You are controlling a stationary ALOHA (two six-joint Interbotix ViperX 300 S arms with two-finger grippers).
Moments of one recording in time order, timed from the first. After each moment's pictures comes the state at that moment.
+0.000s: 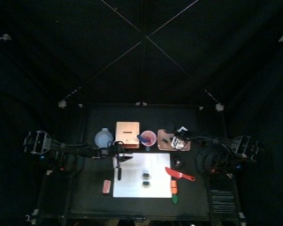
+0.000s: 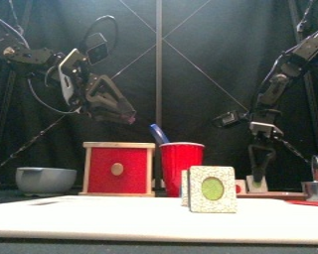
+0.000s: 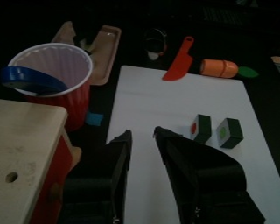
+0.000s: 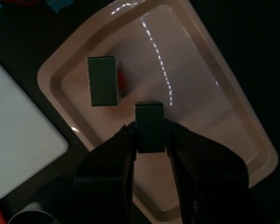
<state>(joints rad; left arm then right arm) 0.03 -0.17 0.97 -0.13 -0.43 0.01 -0.55 -0.20 0.90 -0.06 0.46 0.11</state>
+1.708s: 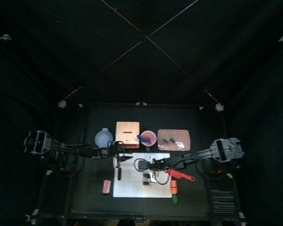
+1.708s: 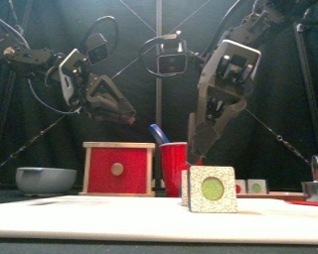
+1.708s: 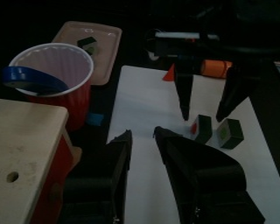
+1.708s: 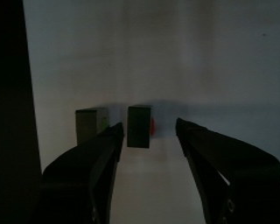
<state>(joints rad) 0.03 -0.17 0.97 -0.13 -0.43 0.01 0.12 0.11 0.51 0.10 0.38 0.11</state>
